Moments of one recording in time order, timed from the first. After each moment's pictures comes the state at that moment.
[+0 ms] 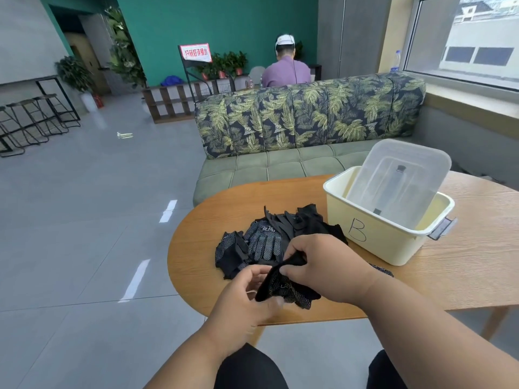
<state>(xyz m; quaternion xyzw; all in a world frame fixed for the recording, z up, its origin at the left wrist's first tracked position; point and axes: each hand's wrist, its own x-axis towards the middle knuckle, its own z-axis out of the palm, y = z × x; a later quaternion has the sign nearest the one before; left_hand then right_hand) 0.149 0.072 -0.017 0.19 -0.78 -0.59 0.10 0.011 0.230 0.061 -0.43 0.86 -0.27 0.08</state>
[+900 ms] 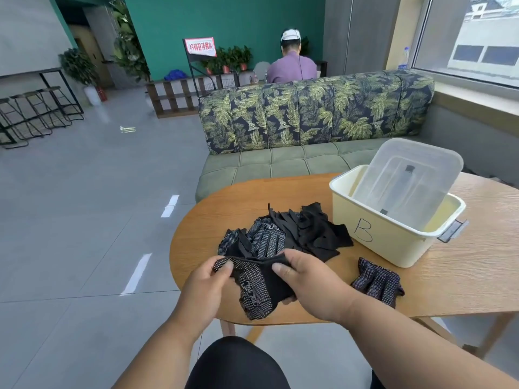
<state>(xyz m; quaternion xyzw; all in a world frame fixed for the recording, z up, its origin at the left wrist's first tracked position) 0.159 0.015 -0.008 0.29 -0.75 -0.56 0.19 0.026 0.201 0.016 -0.31 0.73 -0.51 0.32</state>
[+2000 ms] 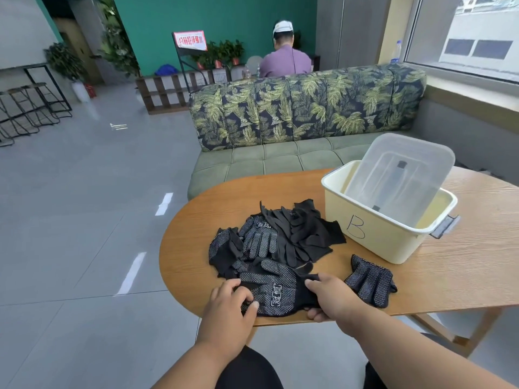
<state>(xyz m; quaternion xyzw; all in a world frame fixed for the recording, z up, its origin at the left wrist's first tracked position) 0.138 0.036 -0.109 0.23 -0.94 -0.21 0.10 -0.026 0.223 -0.081 -0.02 0.79 -0.49 0.37</state>
